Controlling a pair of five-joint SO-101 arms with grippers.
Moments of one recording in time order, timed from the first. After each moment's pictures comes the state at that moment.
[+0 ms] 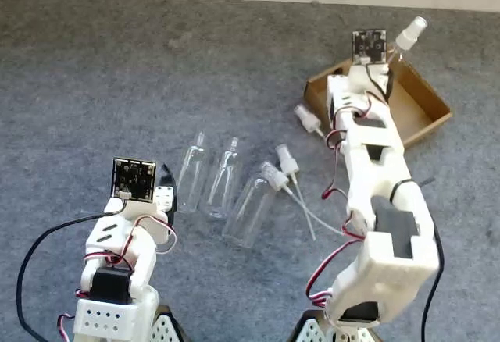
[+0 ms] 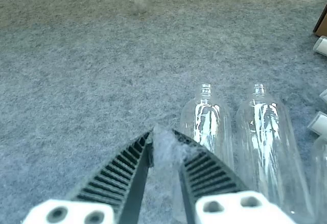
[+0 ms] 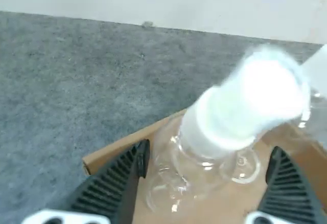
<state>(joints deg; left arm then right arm) 0.3 -104.0 95.9 43.9 3.1 0.1 10.5 21.4 1.4 8.9</state>
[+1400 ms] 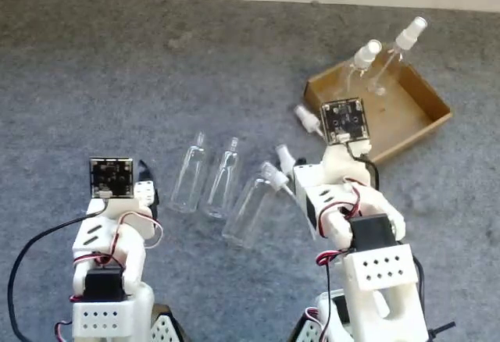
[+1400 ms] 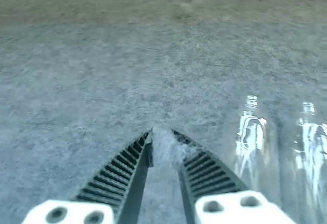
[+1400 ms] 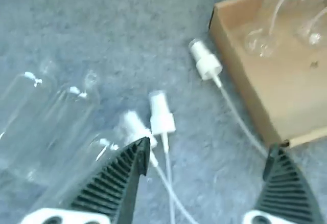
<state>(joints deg) -8.2 -104.0 95.9 42.5 3.1 -14.9 -59.5 55.0 55.2 1.5</state>
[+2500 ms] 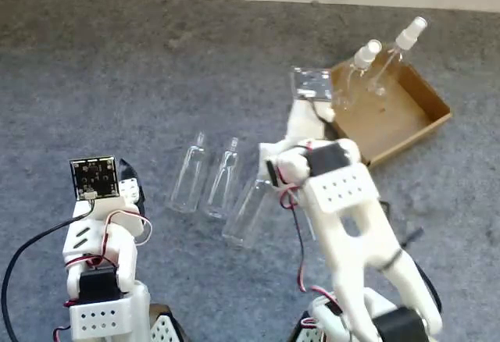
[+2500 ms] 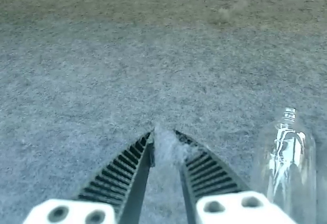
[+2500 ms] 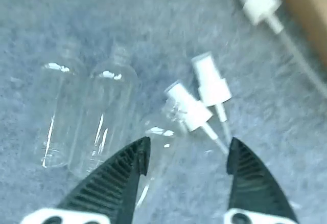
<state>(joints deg) -14.5 -104.0 95.9 41.5 3.1 -26.2 -23.9 29.1 66.2 -20.6</state>
